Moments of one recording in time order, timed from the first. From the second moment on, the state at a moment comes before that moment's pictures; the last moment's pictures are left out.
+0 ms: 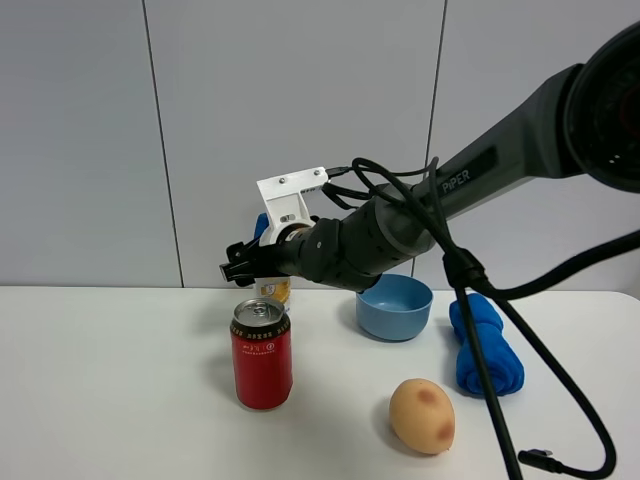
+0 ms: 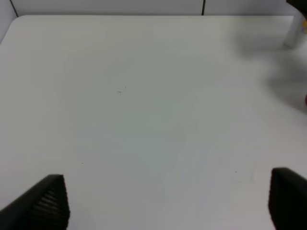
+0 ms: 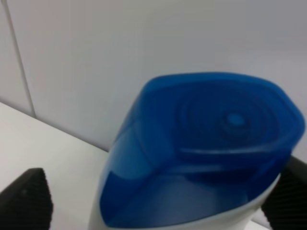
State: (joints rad) left arm 0.07 -0.01 -0.51 -0.04 1.05 0.01; right arm 0.67 2.40 -1.63 0.52 -0.45 -0.55
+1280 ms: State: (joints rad) left arm 0.07 -0.01 -0.51 -0.04 1.05 0.01; right arm 0.67 2.09 -1.63 0.55 -0.16 -0.63
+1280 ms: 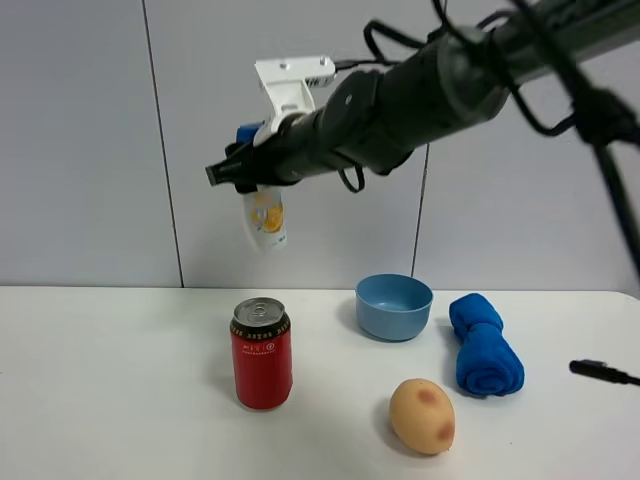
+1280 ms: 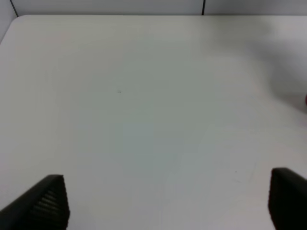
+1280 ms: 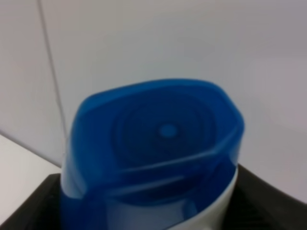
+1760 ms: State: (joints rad) left arm 0.07 -0.01 -0.51 -0.04 1.05 0.01; right arm 0.67 1.69 -1.63 0.49 0.12 -0.71
